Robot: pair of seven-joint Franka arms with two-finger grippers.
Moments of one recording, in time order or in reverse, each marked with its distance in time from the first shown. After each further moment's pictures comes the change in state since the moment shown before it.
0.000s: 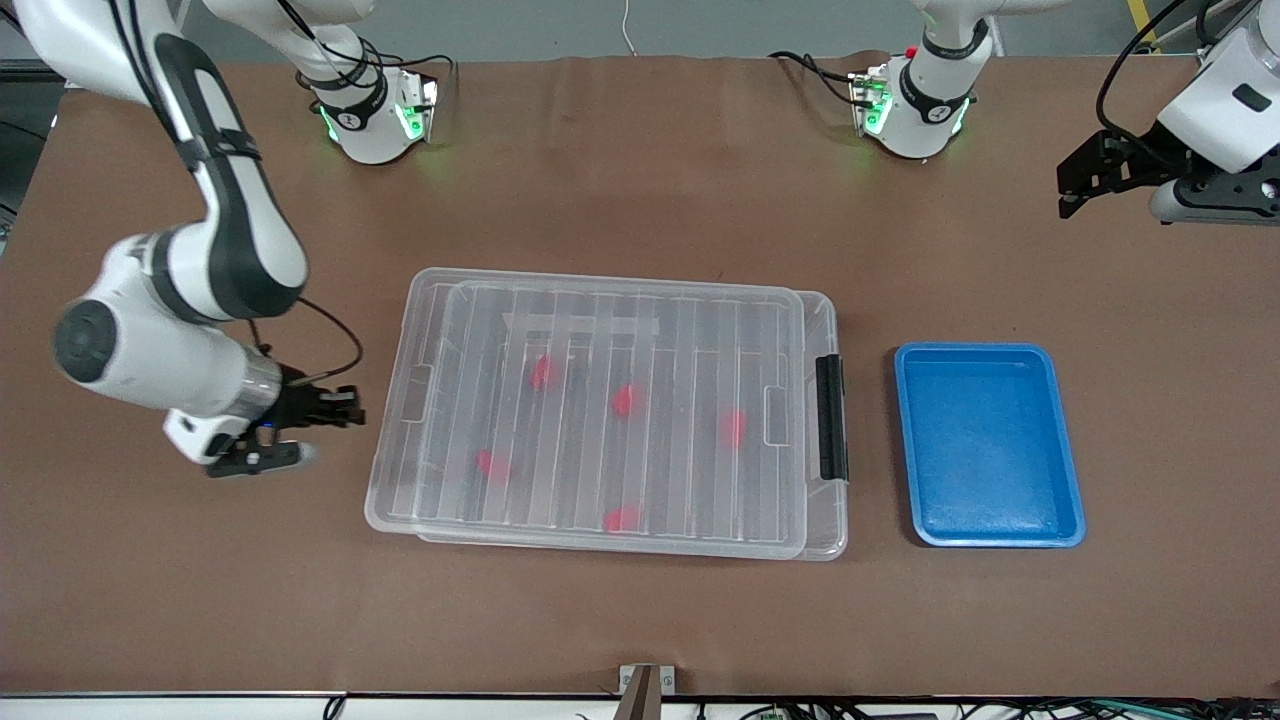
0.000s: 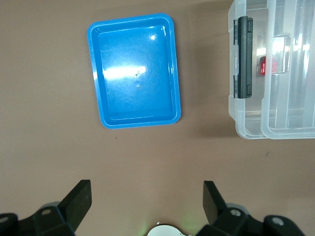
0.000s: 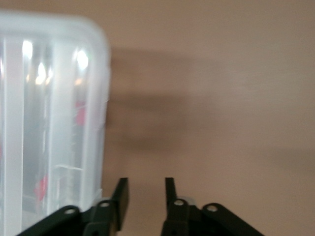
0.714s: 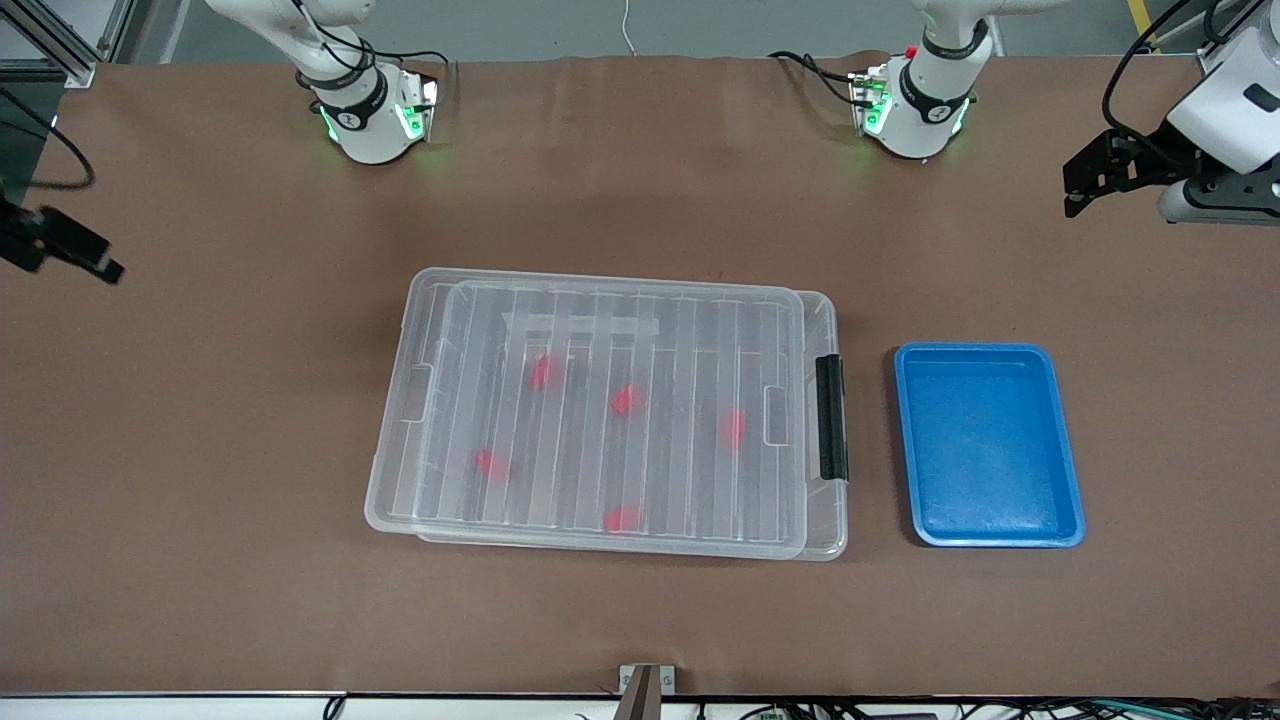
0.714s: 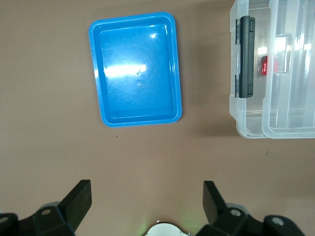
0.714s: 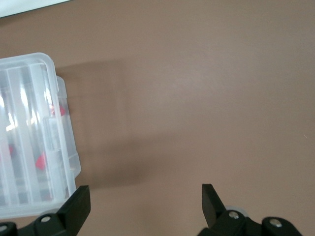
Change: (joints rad) left arm 0.002 0.010 0.003 0.018 0.000 -0.016 0.000; right arm -0.033 -0.430 -0.186 0.081 -0.083 -0.471 0.095
